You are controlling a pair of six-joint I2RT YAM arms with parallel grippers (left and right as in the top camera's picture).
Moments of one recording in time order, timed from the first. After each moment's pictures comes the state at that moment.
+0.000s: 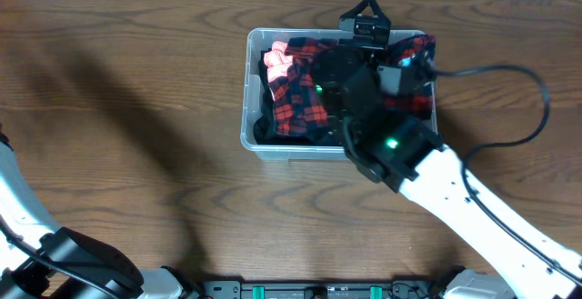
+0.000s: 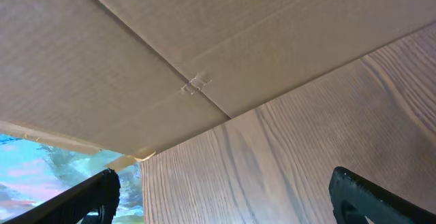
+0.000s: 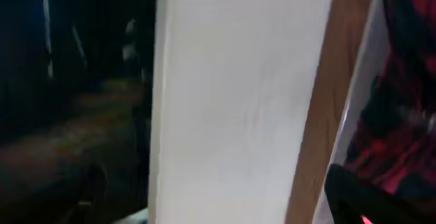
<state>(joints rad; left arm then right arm) 0.78 1.58 1.43 -0.58 -0.61 -0.02 0.76 1.45 1.39 -0.32 0.95 1.70</state>
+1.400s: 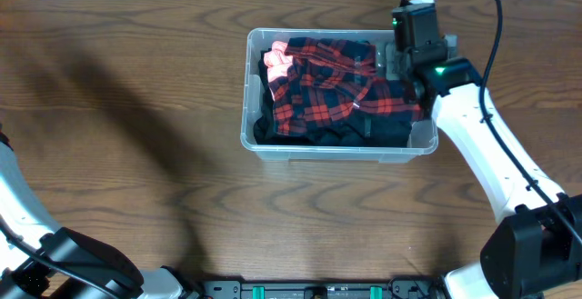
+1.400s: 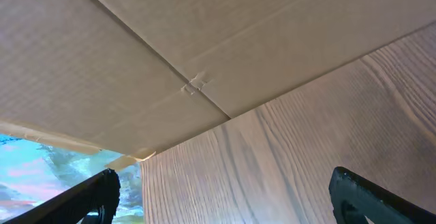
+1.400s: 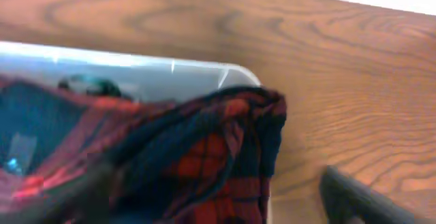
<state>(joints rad) 0.78 1.58 1.43 -0.58 -0.61 -0.02 0.28 1.68 1.39 -0.57 0.37 0.11</state>
